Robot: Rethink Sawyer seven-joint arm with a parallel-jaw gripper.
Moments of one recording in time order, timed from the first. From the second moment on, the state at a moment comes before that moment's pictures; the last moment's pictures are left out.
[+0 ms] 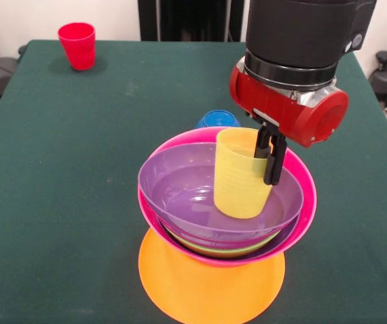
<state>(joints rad) 0.06 -0.18 -0.55 0.87 0.68 0.83 2.28</state>
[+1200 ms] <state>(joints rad) 0.06 -0.15 -0.56 0.82 0.67 0.91 2.28</state>
